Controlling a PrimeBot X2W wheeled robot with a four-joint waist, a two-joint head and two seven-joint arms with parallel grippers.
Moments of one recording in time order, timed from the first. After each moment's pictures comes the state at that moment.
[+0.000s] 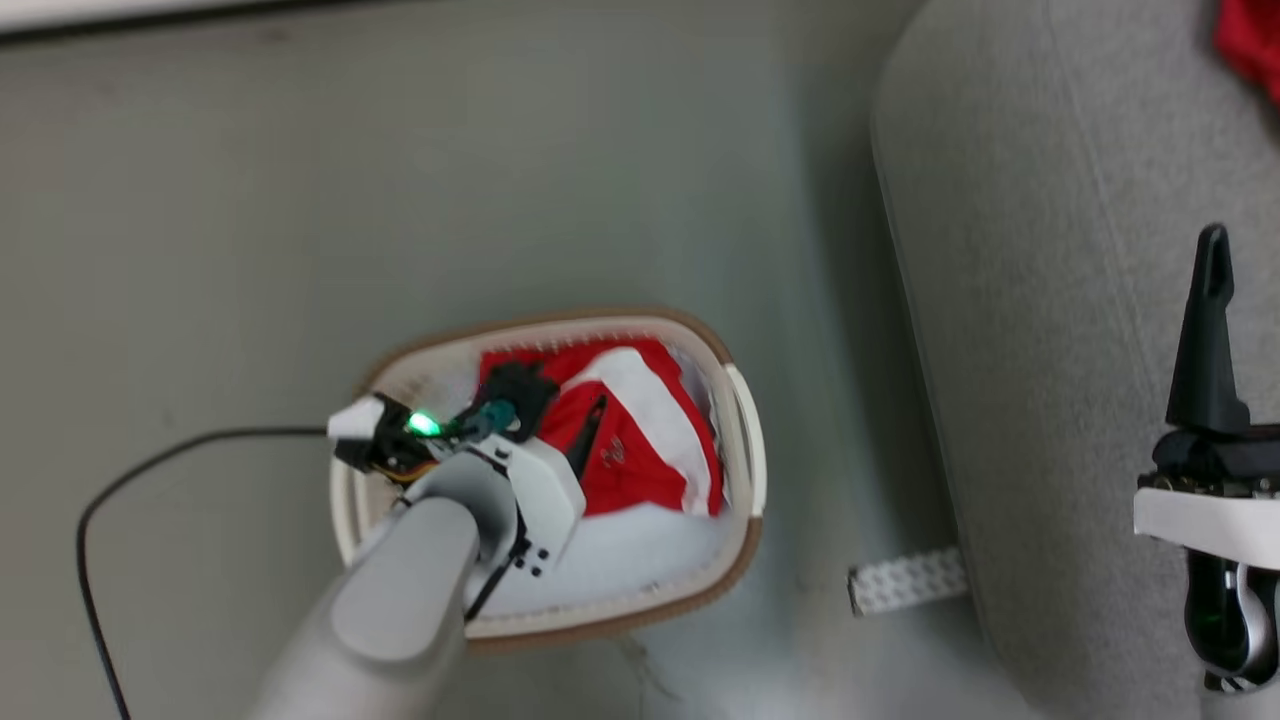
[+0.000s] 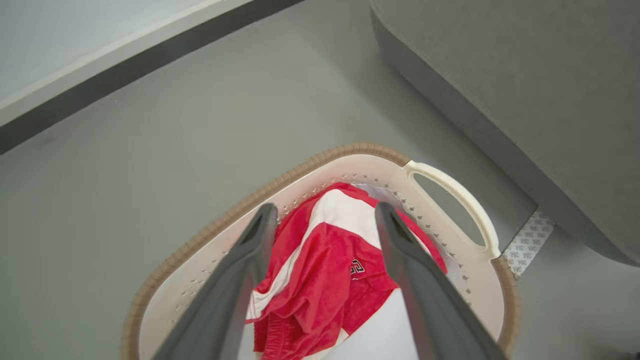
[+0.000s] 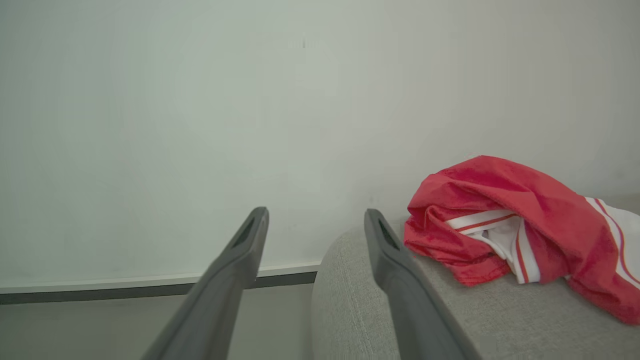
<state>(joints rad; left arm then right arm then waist) -0.72 0.09 -0.50 0.79 -0.06 -0.07 -0.06 -0.34 -0.09 -0.07 -0.03 0.30 0.13 -0.26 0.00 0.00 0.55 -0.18</state>
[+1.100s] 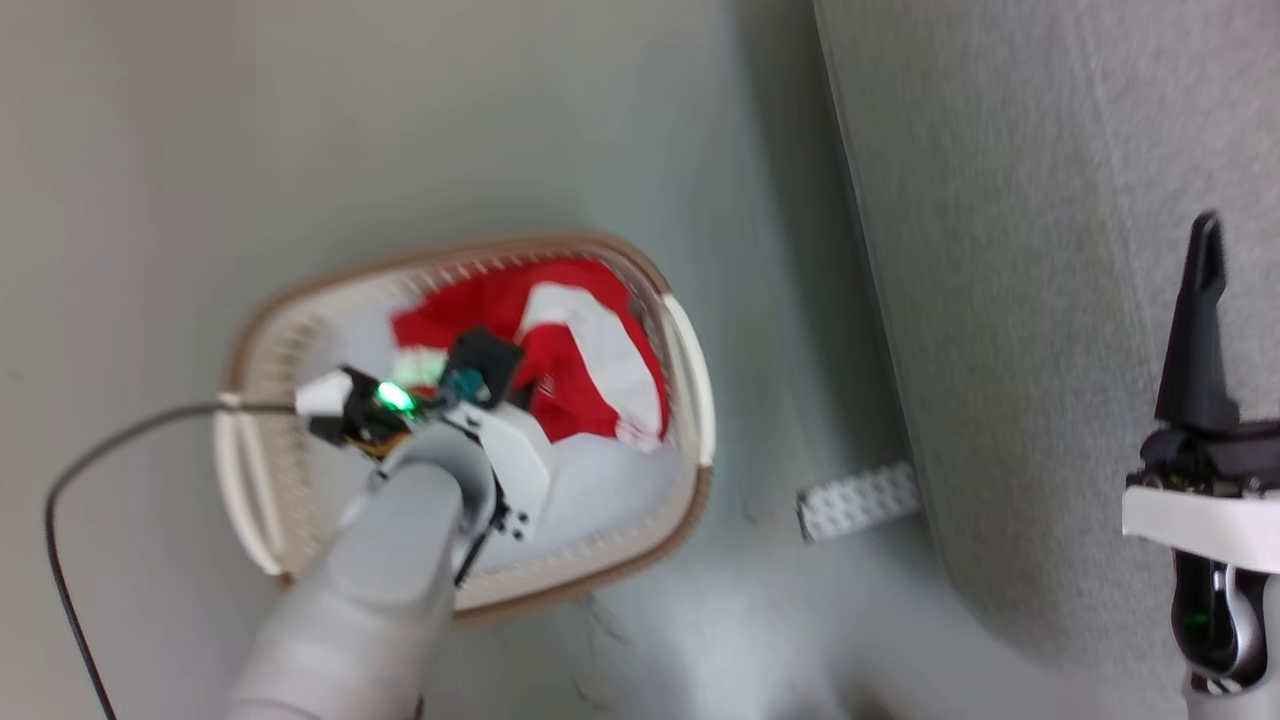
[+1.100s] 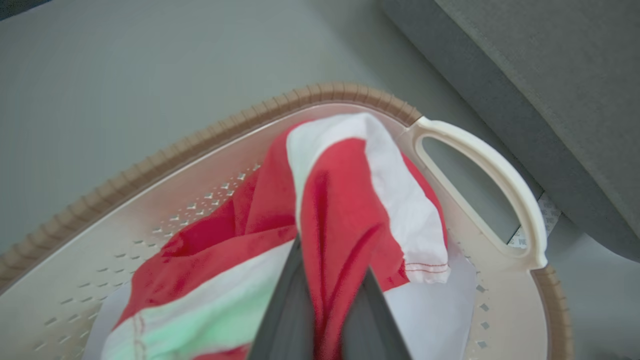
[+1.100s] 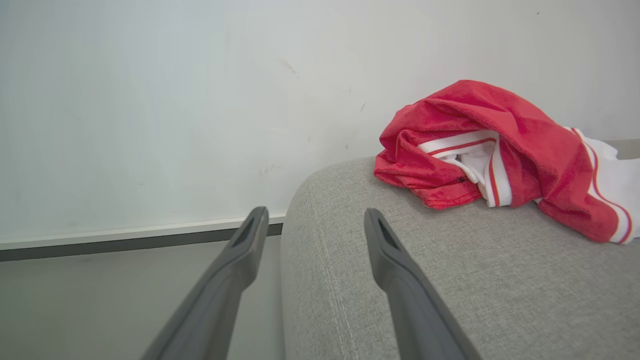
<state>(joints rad) -0.90 0.06 -0.53 1.12 -0.10 -0.05 -0.26 -0.35 -0.06 -0.06 -0.05 0.31 0.13 -0.26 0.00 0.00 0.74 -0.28</state>
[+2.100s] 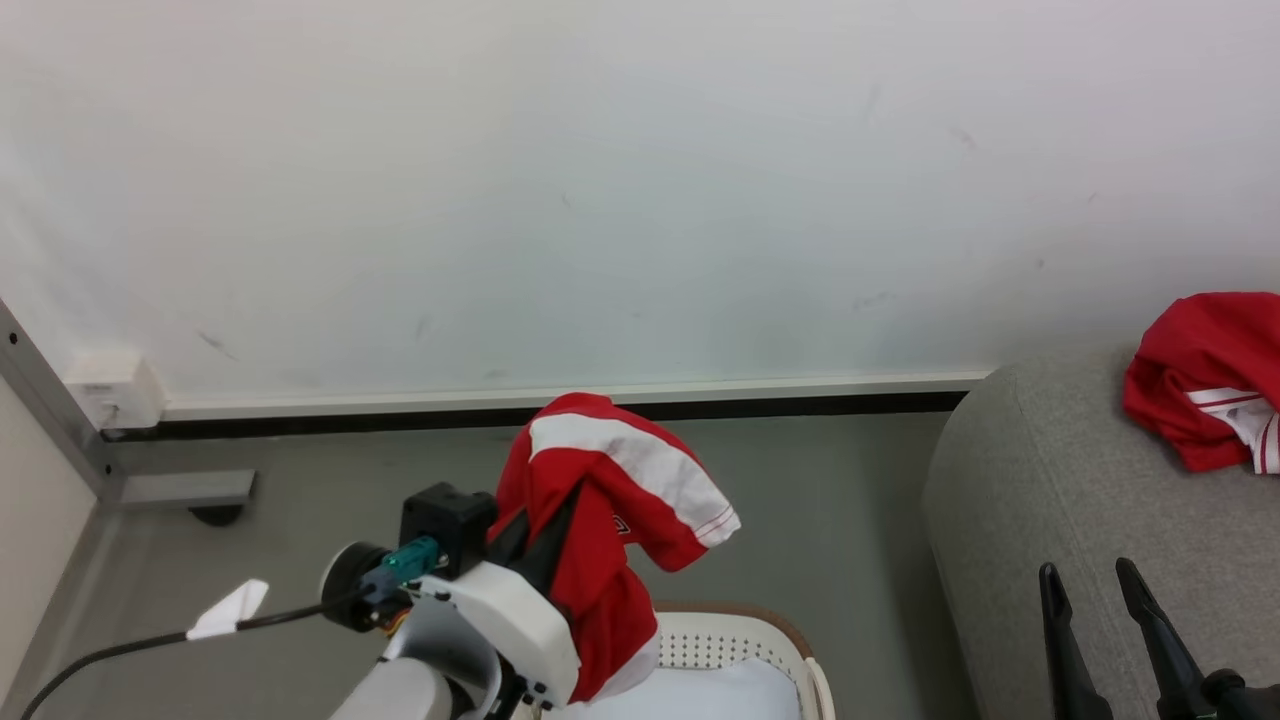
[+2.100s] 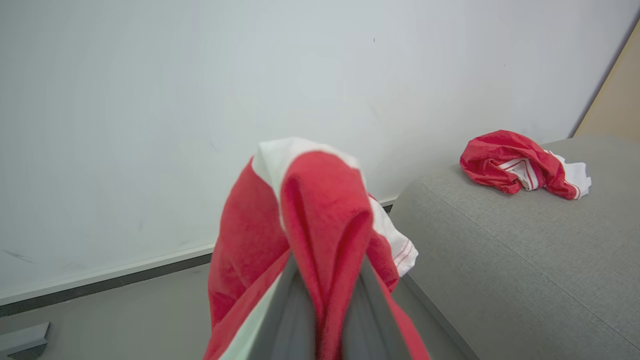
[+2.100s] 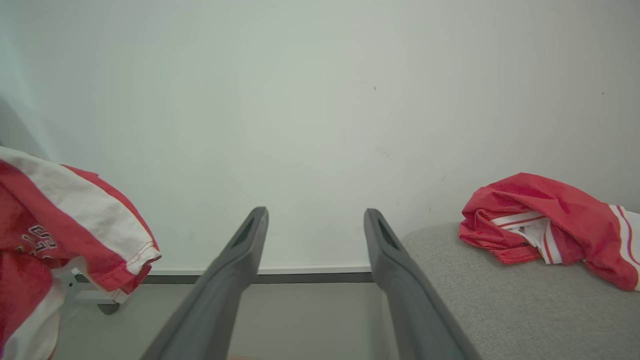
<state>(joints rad) -0.35 0.22 -0.54 0.21 -0.41 0.06 -0.02 0.04 -0.09 0.04 0.12 0.29 0.13 -0.26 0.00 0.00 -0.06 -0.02</state>
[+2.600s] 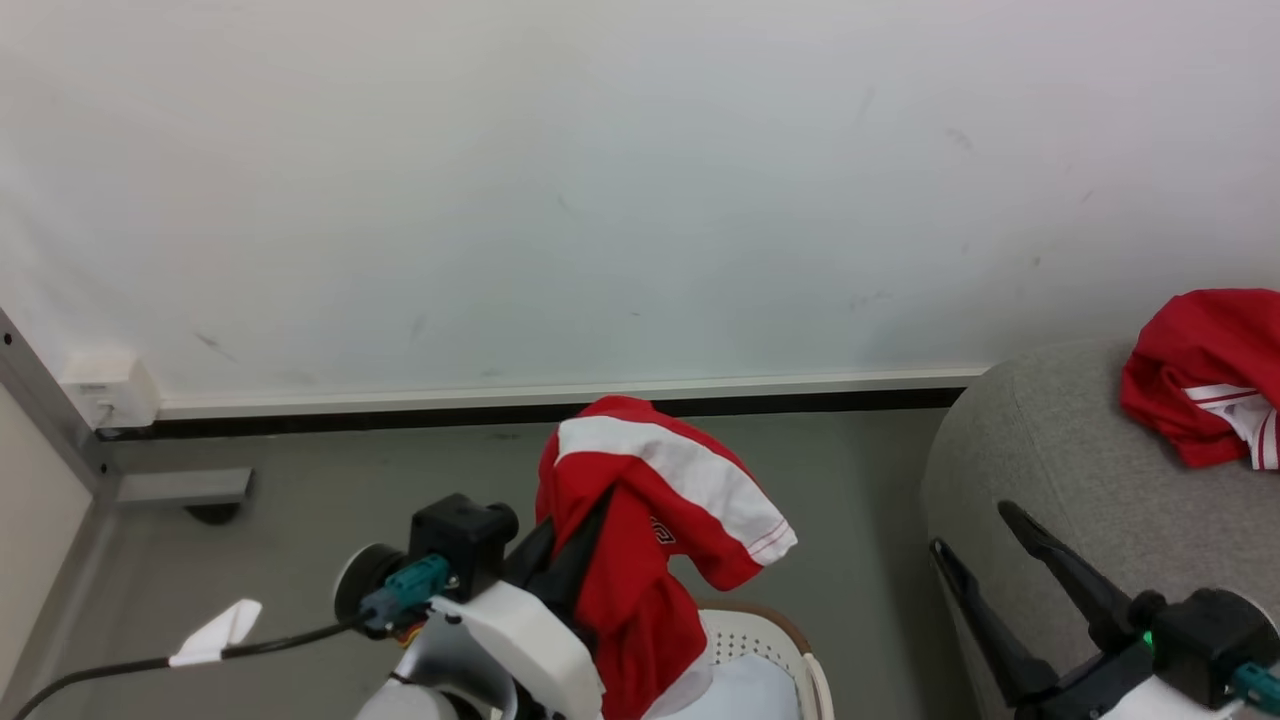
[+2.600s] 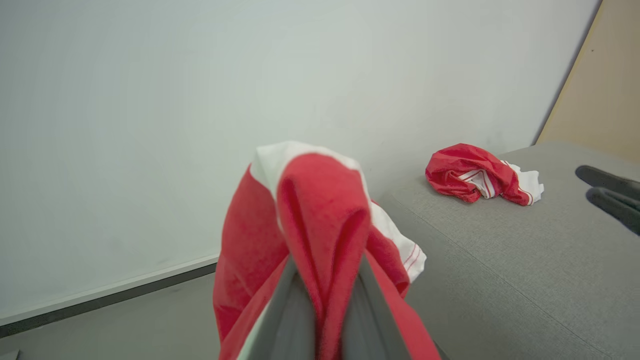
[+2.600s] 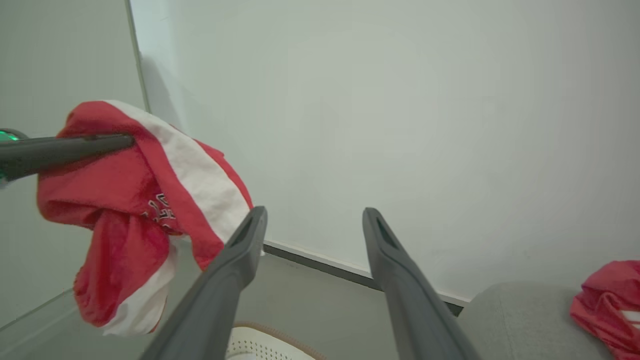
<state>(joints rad) -0.29 0.26 -0.56 -0.02 -0.42 0.10 0.06 -0.07 -0.38 0.38 -0.05 0.50 0.13 -0.12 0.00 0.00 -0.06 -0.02</state>
